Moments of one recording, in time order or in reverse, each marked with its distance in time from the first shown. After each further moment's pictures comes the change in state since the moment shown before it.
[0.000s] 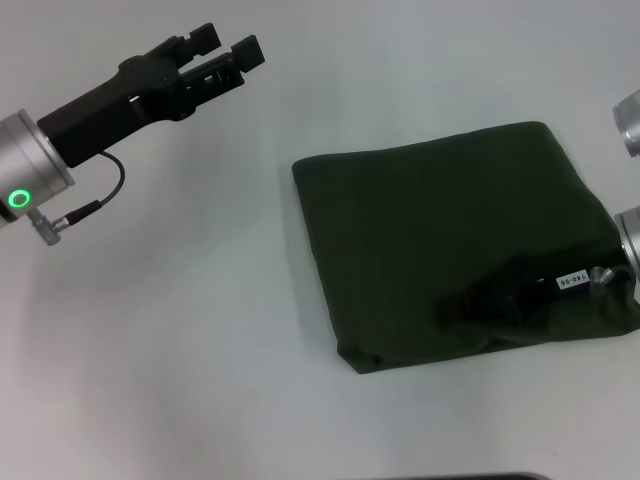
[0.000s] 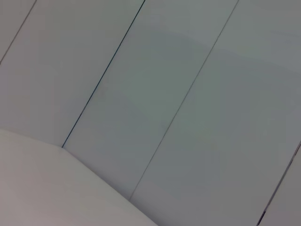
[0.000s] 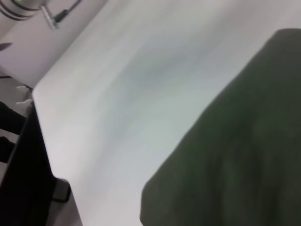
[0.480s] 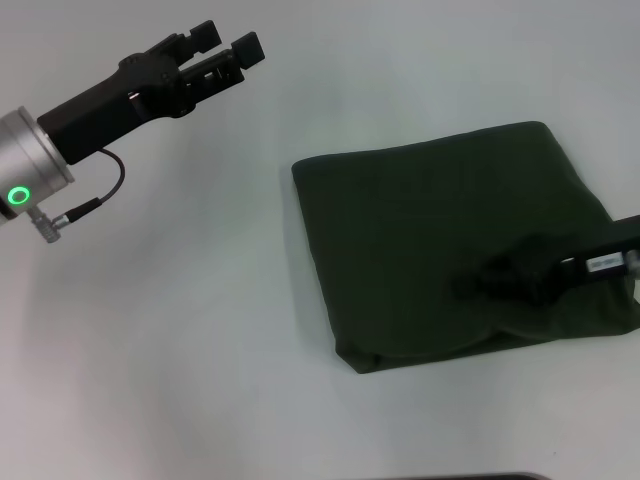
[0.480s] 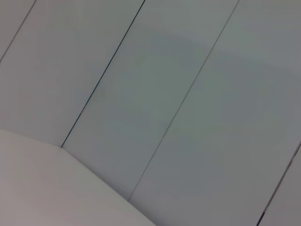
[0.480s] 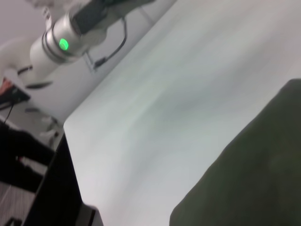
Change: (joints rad) left arm -0.004 0.001 0.000 0.003 0.000 0.000 -0.010; right arm -0.021 -0.020 0.099 -0.024 0.045 -0.123 -0.063
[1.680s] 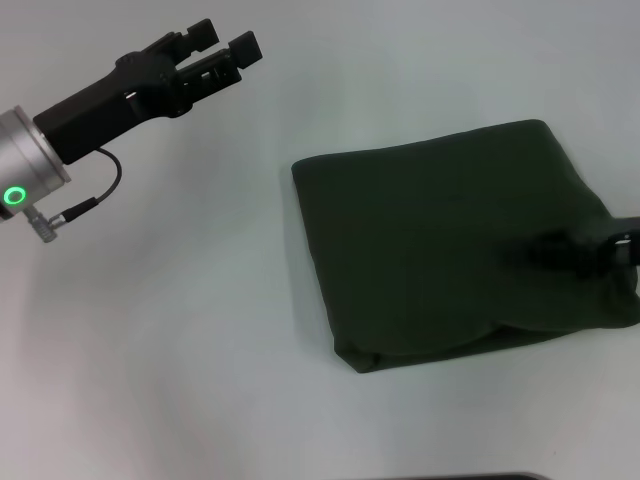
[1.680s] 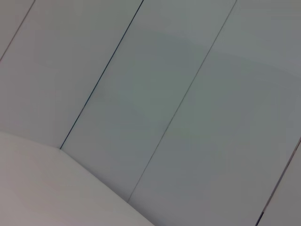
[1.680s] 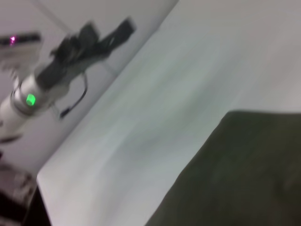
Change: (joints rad) left arm 0.004 0.001 0.000 0.009 0.000 0.009 0.000; right arm -0.081 -0.036 0.117 -0.017 0.036 -0.006 0.024
